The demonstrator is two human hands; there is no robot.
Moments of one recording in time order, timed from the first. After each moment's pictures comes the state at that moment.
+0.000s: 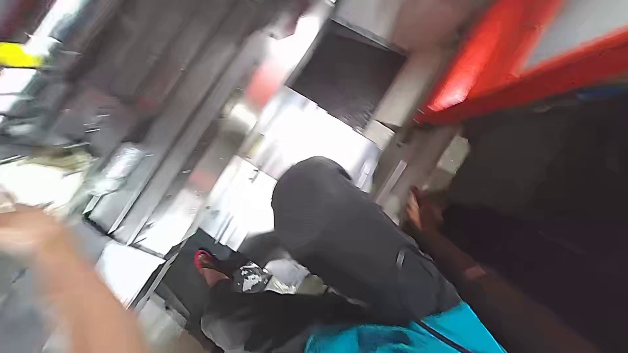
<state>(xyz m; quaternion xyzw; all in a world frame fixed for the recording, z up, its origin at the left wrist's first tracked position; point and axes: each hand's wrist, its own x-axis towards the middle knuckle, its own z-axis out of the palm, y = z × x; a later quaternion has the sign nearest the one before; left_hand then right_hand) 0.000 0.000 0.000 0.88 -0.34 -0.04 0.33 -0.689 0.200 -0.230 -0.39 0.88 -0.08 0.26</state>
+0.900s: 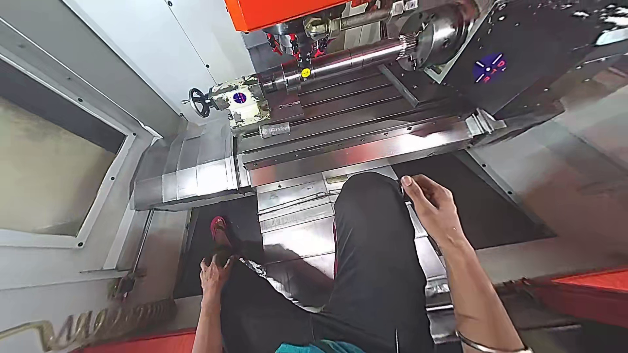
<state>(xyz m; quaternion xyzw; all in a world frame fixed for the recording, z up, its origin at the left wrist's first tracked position) -0.138 0.440 -0.171 0.98 -0.08 -0.17 0.09 -0.518 0.012 0.017 -0.73 0.40 -0.38 0.41</state>
